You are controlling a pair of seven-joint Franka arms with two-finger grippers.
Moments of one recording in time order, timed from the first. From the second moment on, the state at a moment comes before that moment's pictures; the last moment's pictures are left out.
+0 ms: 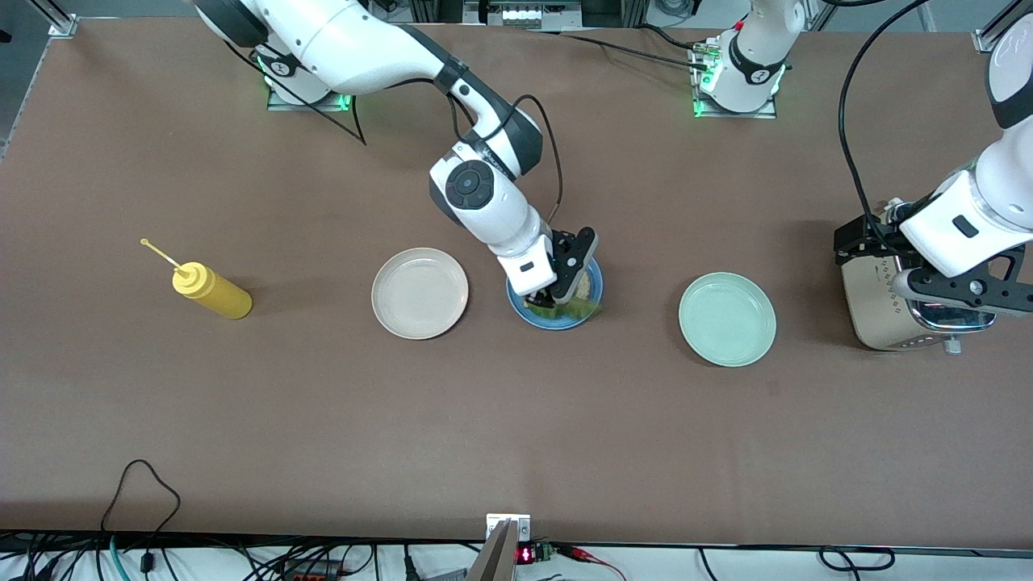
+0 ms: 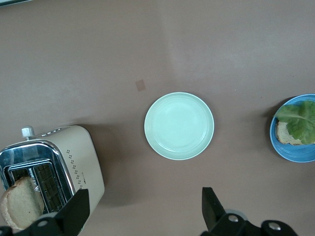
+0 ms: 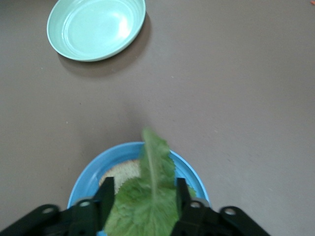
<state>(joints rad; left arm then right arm) 0.26 0.33 -0.47 -1.25 0.18 1.48 -0.01 0.61 0.82 0.23 -1.29 0.10 2.45 -0.41</state>
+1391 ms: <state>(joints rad) 0.25 0.33 -0.48 -1.26 0.18 1.46 -0.06 -0.20 0.30 0.11 -1.57 0.60 1.78 -1.30</state>
